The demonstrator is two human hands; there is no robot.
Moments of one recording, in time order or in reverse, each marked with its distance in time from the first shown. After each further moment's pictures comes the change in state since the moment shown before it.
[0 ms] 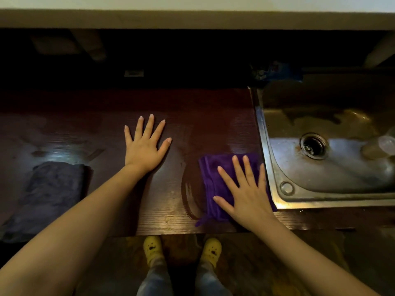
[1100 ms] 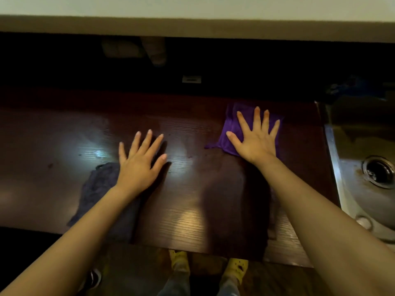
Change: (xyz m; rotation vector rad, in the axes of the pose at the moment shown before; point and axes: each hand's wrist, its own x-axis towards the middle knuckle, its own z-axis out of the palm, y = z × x) left_hand -0.051 -0.127 -0.052 -0.096 -0.034 -0.130; right_hand 0.213 -0.073 -0.003 0.114 -0.022 0.184
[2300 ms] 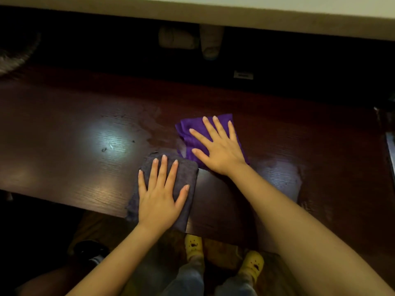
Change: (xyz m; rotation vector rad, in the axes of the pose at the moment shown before) left_hand -0.102 -0.062 0.009 0.134 0.014 -0.106; right_hand -0.031 -0.192 0.035 -0.032 -0.007 -0.525
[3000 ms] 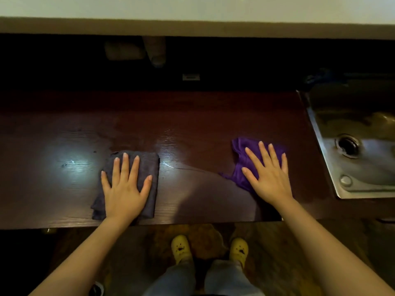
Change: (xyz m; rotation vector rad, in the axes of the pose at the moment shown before) left_hand 0.016 -0.008 -0.004 -0.049 0.002 0.033; right_hand -0.208 0.102 -0.012 -0.019 0.049 0.594
